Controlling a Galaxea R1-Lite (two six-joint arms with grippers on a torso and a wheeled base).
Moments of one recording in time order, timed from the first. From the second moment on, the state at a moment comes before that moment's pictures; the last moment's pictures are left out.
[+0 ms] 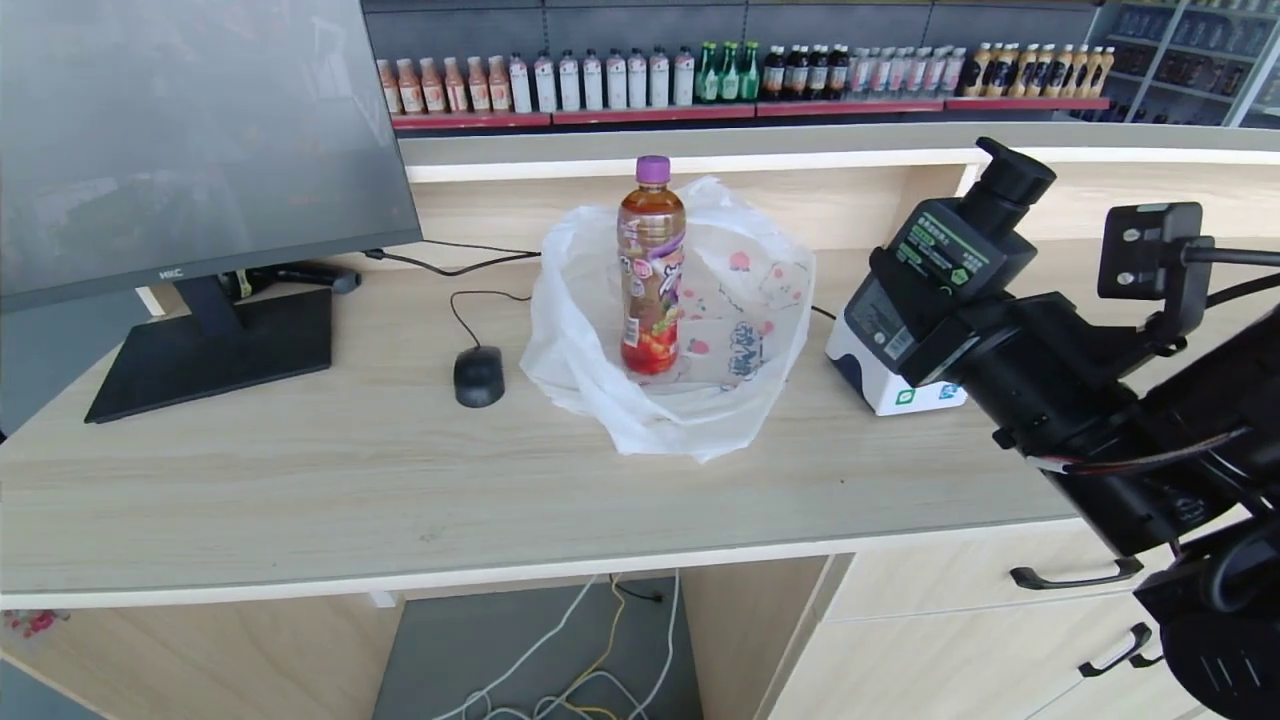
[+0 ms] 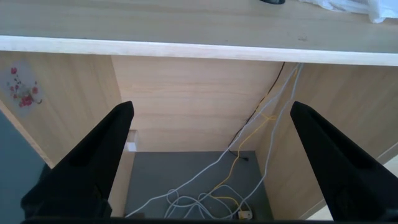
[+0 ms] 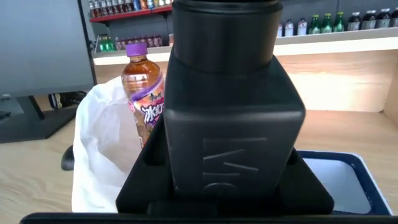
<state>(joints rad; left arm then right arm) 0.00 0.00 0.00 0.00 0.00 0.00 0.48 1.71 -0.58 -1.57 -0.05 0.02</state>
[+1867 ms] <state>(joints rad) 0.00 0.00 0.00 0.00 0.00 0.00 0.45 2.05 -1.13 -1.27 -0.01 0.06</state>
